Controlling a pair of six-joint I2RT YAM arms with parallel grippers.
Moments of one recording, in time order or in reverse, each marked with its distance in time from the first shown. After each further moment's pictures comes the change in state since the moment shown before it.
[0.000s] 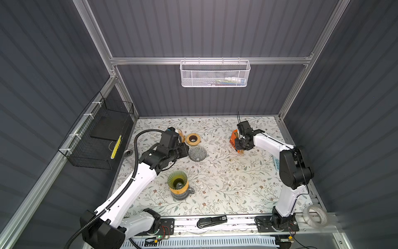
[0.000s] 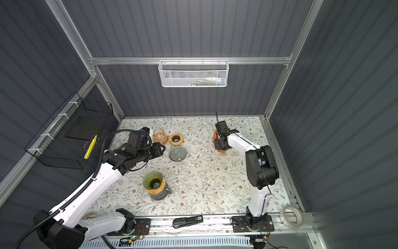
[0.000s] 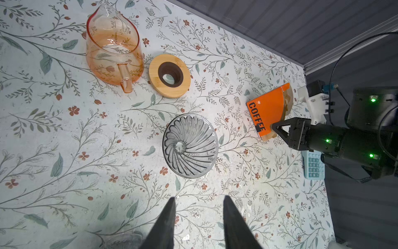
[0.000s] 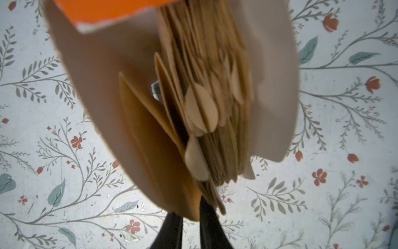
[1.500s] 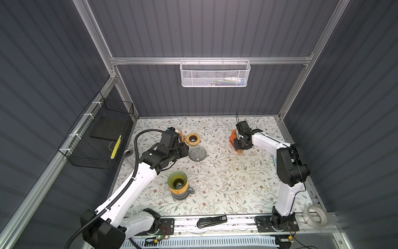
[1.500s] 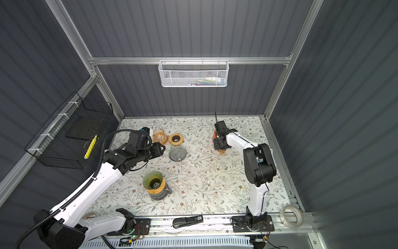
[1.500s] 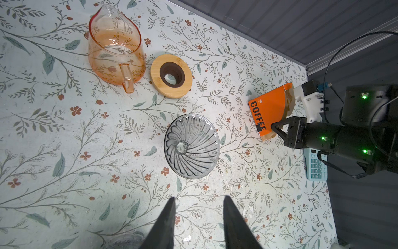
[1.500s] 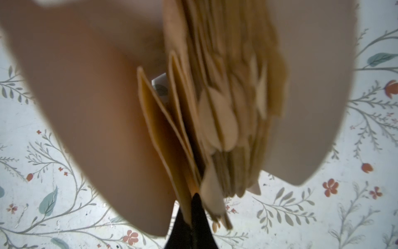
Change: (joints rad) left arm 0.000 0.002 0.000 0.000 -0.008 0.000; right arm 0.000 0.046 0.029 -0.009 -0.008 -0.008
